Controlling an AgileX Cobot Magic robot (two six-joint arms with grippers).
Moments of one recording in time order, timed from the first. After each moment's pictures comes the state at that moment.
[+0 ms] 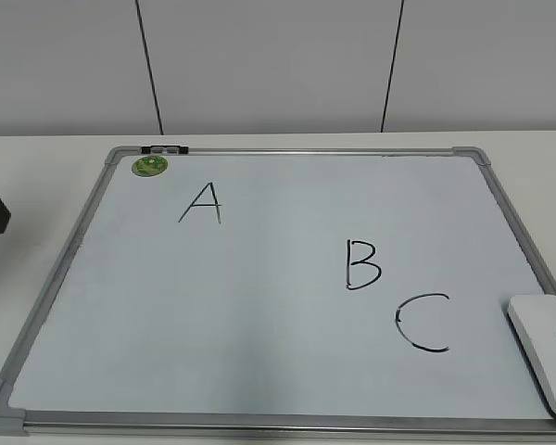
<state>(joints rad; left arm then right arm) -0.02 1.46 -1.03 -0.17 0.84 0.12 -0.03 -0.02 -0.49 -0.08 1.14 0.04</state>
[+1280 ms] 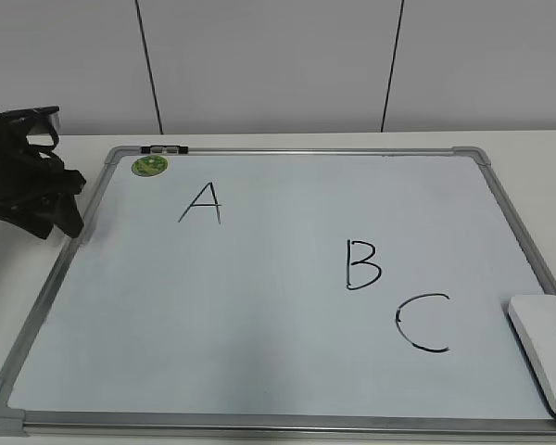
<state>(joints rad) -0.01 2.07 -1.46 -0.29 0.89 0.25 -0.03 -0.02 -0.49 -0.08 1.14 0.04</state>
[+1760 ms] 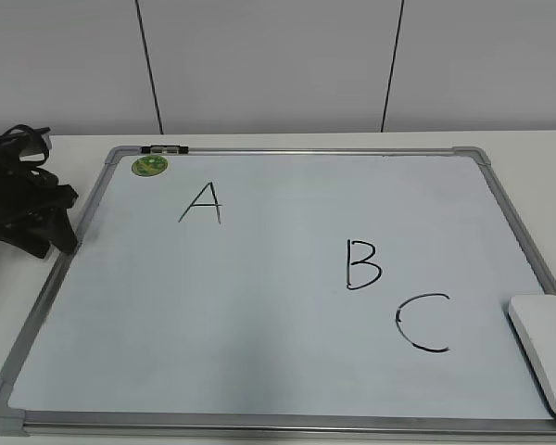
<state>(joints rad) 0.04 2.14 -1.47 -0.36 0.91 0.31 -0.03 -0.02 -0.49 -0.08 1.14 0.04</state>
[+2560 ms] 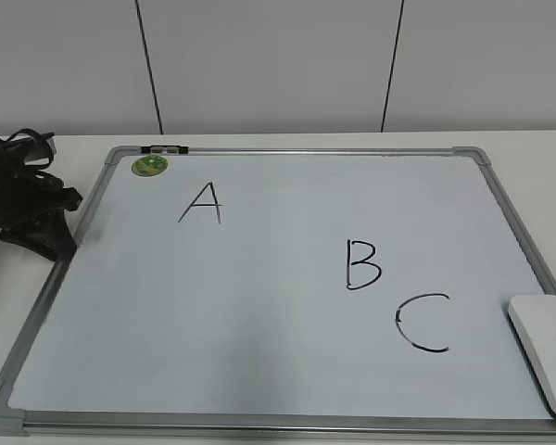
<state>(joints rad) 0.04 2.16 -1.47 -0.38 0.91 0.31 -0.03 -0.02 -0.49 -0.08 1.14 0.04</state>
